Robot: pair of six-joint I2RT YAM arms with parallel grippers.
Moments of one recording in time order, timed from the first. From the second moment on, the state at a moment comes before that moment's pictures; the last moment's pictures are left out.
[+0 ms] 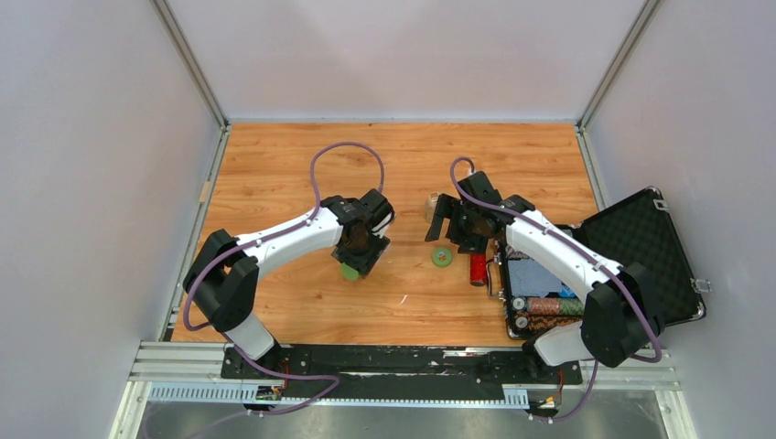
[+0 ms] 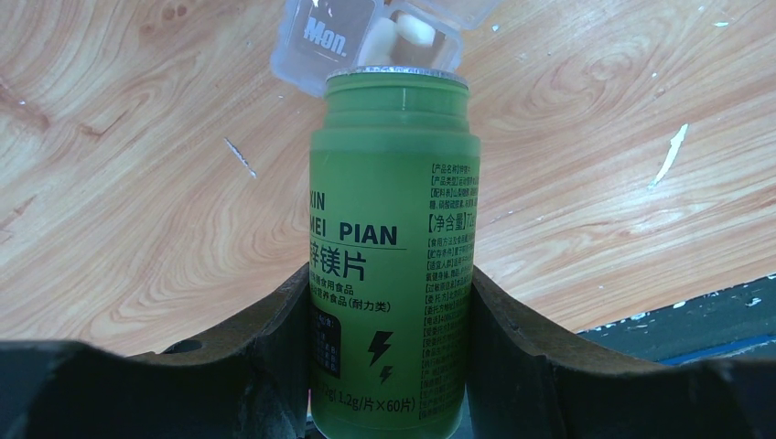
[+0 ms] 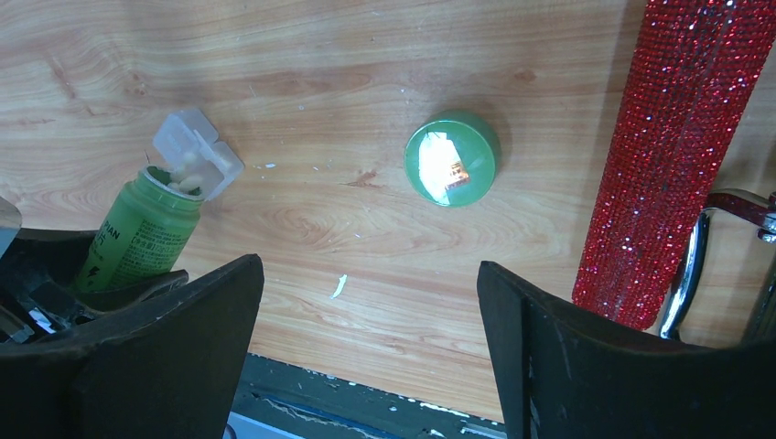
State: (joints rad) left arm -0.79 1.63 1.17 -0.90 -0.06 -0.21; right arm 0.53 1.41 1.04 -0.66 -0.07 0.77
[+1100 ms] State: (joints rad) left arm -0.79 1.50 1.04 -0.79 -0.06 -0.21; right arm 0.53 1.40 1.03 -0.65 -0.08 0.77
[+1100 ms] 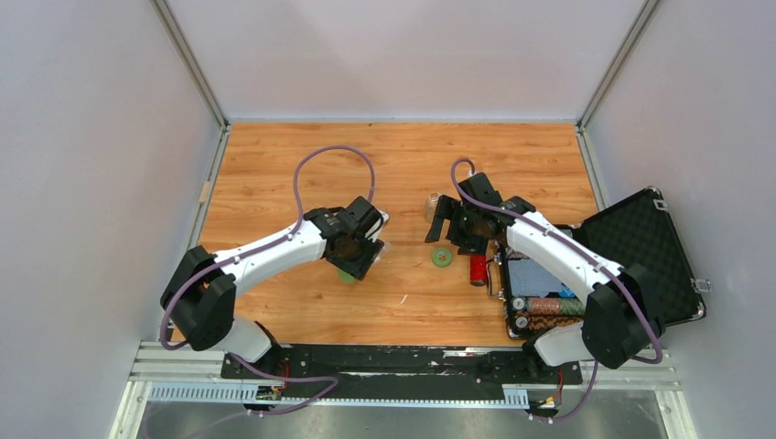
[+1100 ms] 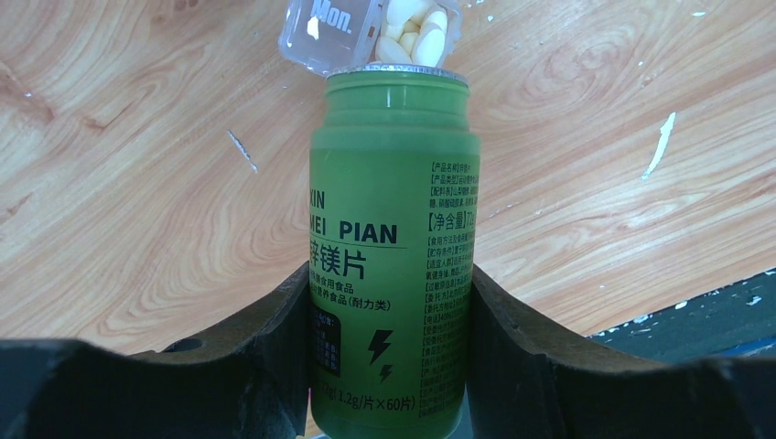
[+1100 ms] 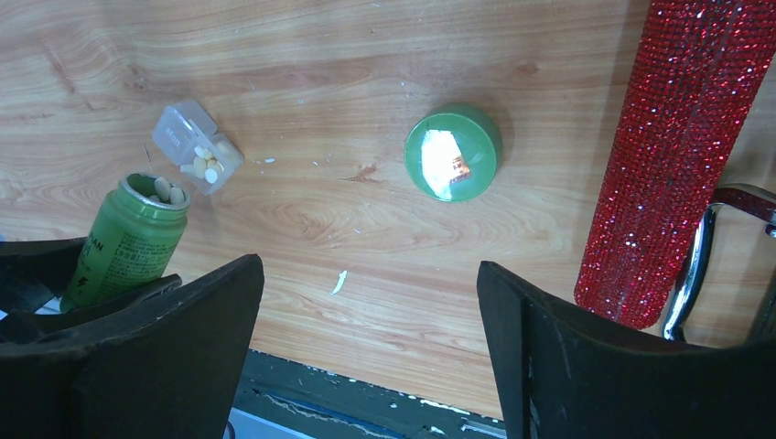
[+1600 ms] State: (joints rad) left arm -0.79 1.30 0.95 -0.71 -0.10 -0.22; right arm 0.53 1.40 1.03 -0.65 -0.10 0.77
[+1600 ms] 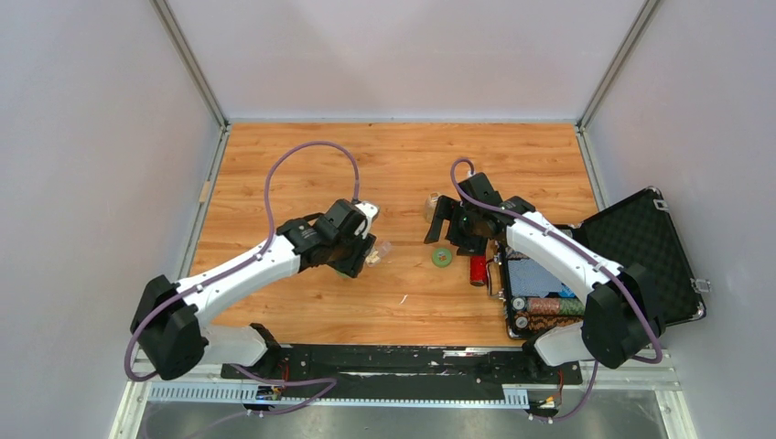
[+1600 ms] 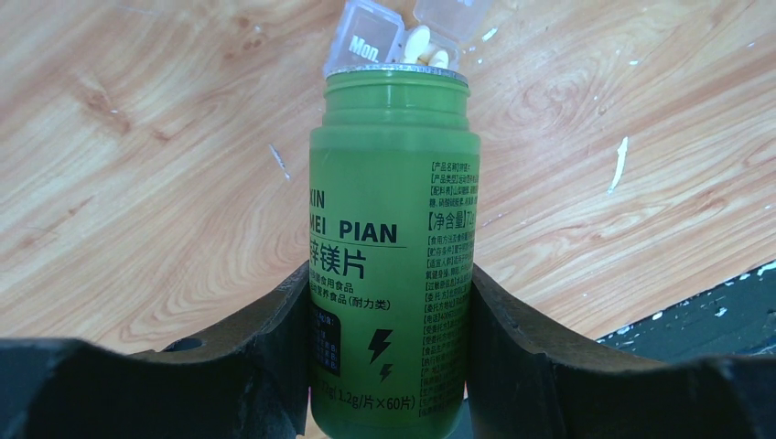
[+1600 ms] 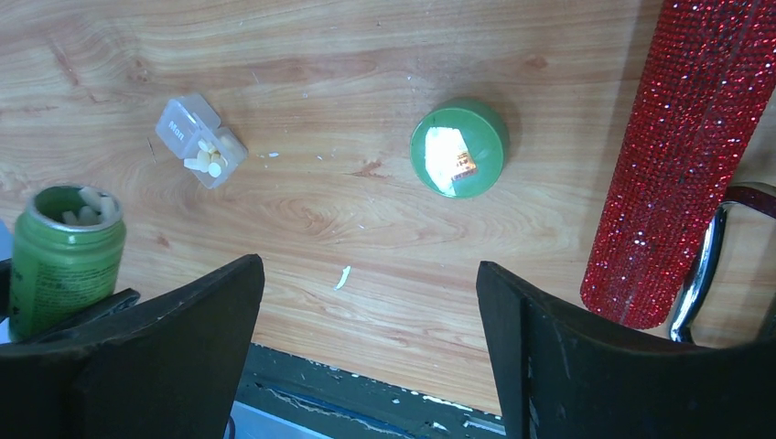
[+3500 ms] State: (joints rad) left arm -0.79 0.90 0.76 0.73 0.15 -0.07; right arm 0.62 1.80 1.19 -0.76 0.14 0.69
